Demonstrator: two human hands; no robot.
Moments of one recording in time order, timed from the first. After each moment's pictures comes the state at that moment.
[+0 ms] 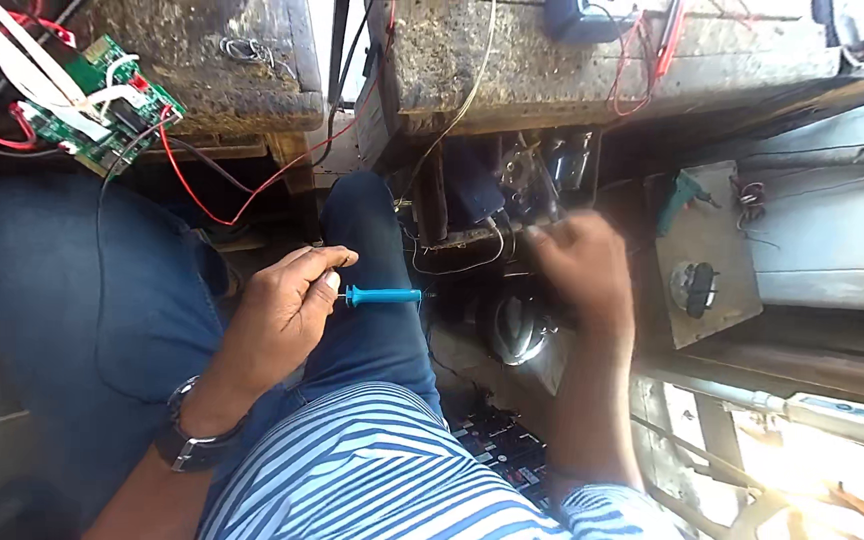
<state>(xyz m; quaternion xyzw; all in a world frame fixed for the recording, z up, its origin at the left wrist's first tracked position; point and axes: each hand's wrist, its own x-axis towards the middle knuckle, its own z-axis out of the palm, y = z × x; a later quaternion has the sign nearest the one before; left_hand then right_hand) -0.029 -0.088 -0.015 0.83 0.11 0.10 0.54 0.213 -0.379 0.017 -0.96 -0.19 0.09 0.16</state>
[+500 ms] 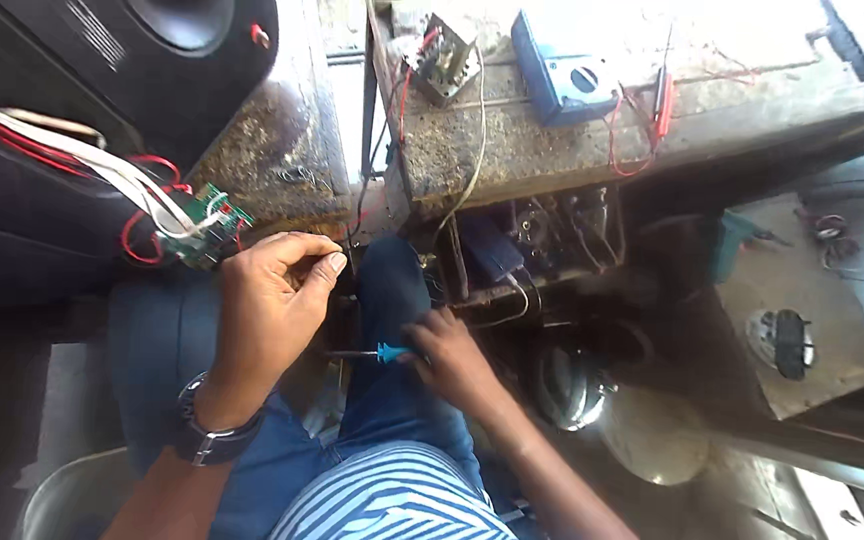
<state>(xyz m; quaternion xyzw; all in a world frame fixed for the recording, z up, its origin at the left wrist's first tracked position) 0.015 -0.041 0.041 0.85 0.15 0.26 0.42 0.114 -0.280 -0.075 -0.83 -0.47 0.14 0.26</state>
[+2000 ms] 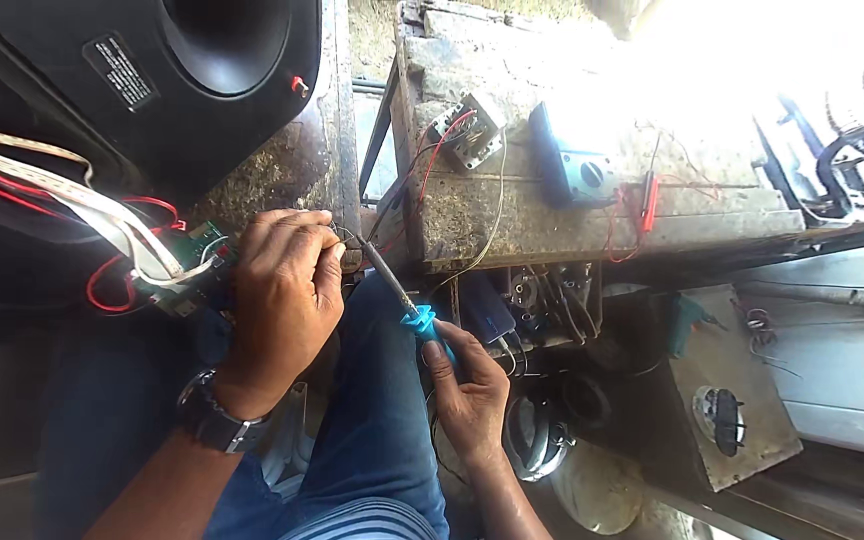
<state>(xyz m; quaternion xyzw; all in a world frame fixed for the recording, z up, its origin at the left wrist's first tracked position) 0.072 -0.016 0.015 0.89 0.18 0.35 0.24 0.137 -0.242 -0.031 -0.75 -0.32 -0.01 0.58</state>
